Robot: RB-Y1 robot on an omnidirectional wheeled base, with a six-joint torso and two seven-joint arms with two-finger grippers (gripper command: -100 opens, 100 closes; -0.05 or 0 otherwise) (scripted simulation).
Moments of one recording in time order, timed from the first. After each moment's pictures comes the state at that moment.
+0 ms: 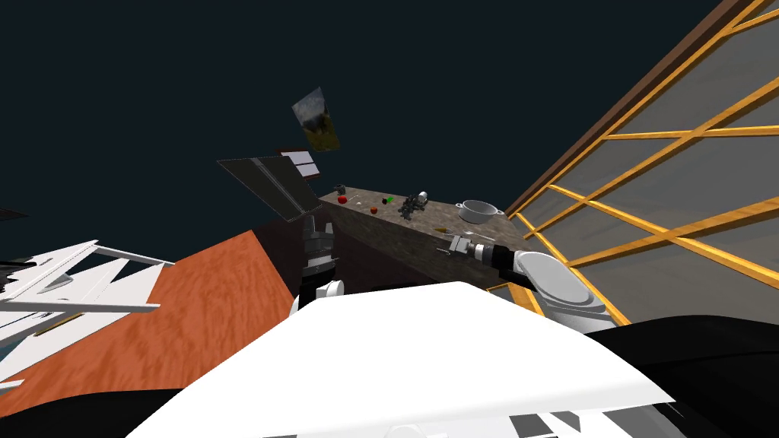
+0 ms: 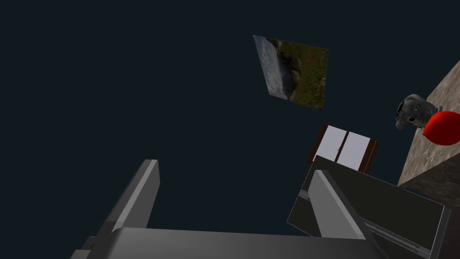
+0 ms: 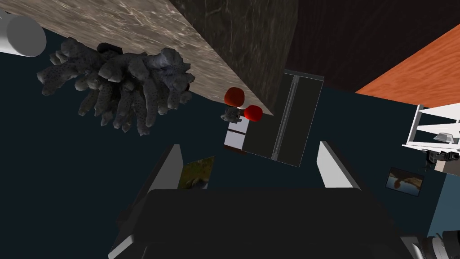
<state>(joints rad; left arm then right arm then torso) 0.55 -0.04 -0.04 -2.27 -0.08 -0.40 0.09 0.47 -0.54 -0.42 -2.09 1.63 -1.06 -0.30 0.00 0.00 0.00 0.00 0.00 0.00</state>
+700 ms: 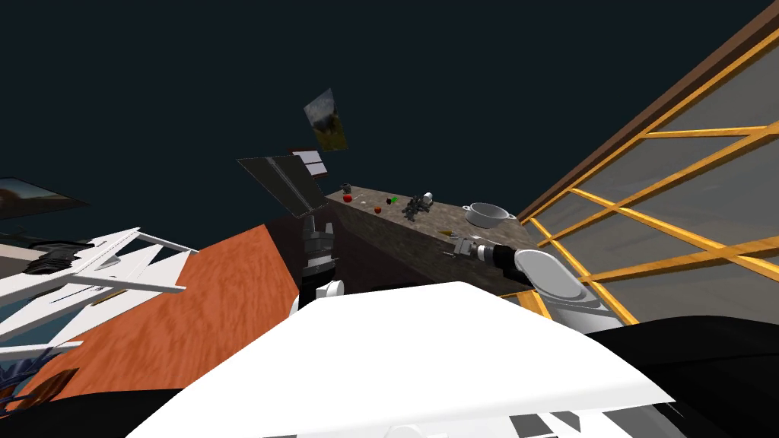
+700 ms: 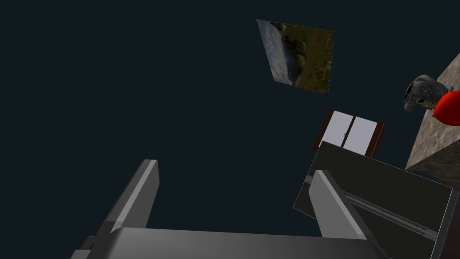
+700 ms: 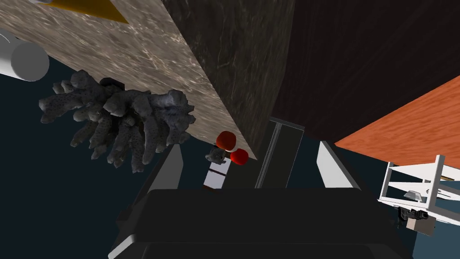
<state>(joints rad) 0.55 -0.04 -0.04 -2.27 -0.08 -0.40 0.09 0.46 -0.57 -0.45 -2.06 1.81 -1.12 -0.30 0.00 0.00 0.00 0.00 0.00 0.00</state>
